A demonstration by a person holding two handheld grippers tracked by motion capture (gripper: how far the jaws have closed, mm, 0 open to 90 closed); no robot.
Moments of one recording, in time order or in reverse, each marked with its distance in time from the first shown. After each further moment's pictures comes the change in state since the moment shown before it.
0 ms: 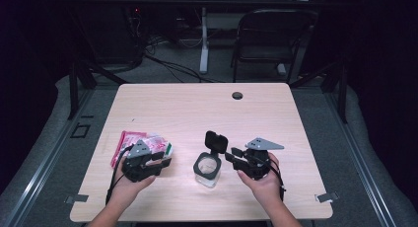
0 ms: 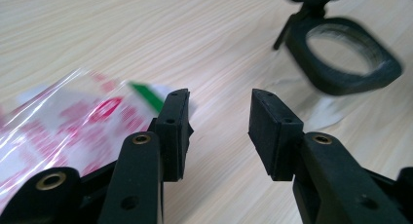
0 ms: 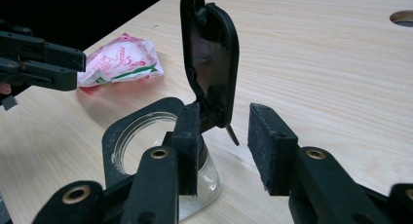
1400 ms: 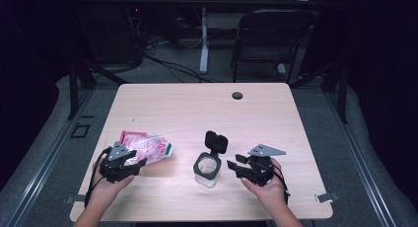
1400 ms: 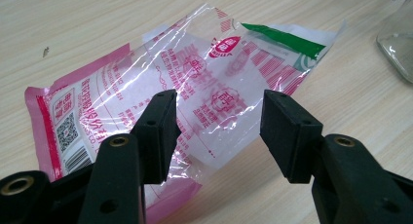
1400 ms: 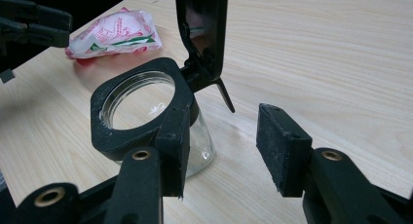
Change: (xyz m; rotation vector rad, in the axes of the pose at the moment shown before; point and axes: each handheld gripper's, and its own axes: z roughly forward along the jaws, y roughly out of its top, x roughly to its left) left arm 0.043 -0.032 -0.016 0.052 0.199 0.011; right arm -0.011 -0.023 -0.001 0.050 0.022 -0.009
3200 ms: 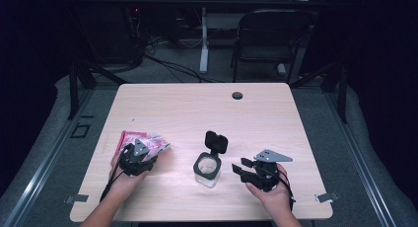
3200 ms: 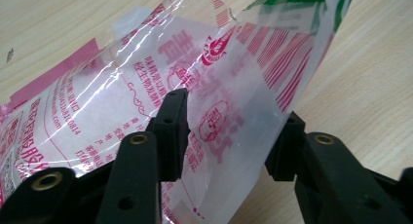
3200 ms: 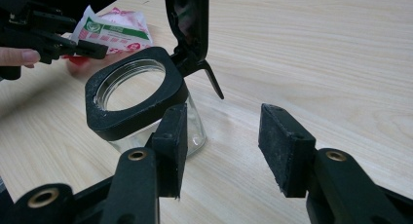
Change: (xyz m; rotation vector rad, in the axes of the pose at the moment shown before) left arm -0.009 0.007 0.056 0.113 0.061 0.081; right arm -0.001 -0.013 -0.013 -0.015 -0.034 0.015
